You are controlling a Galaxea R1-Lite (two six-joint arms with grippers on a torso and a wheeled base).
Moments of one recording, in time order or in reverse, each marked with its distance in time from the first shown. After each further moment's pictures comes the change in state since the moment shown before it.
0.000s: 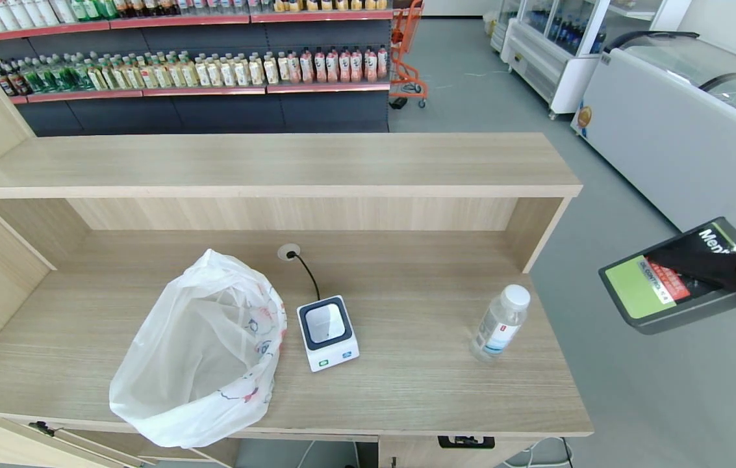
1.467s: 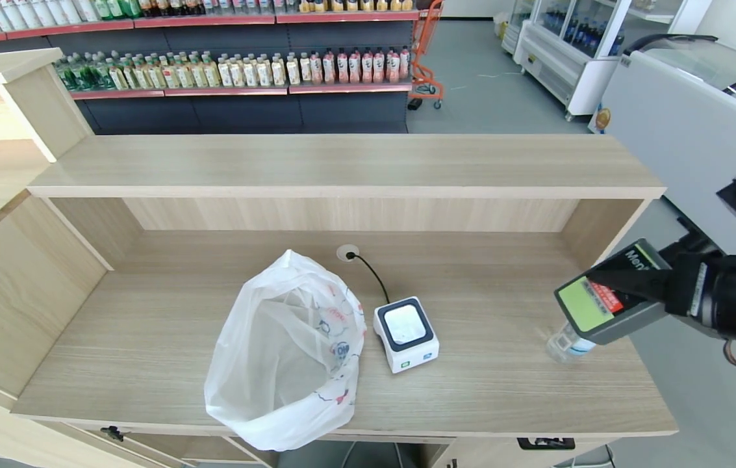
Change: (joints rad) left arm 0.000 0.000 0.000 0.000 0.000 0.003; right arm 0.083 0.188 -0.025 -0.017 -0.092 -0.063
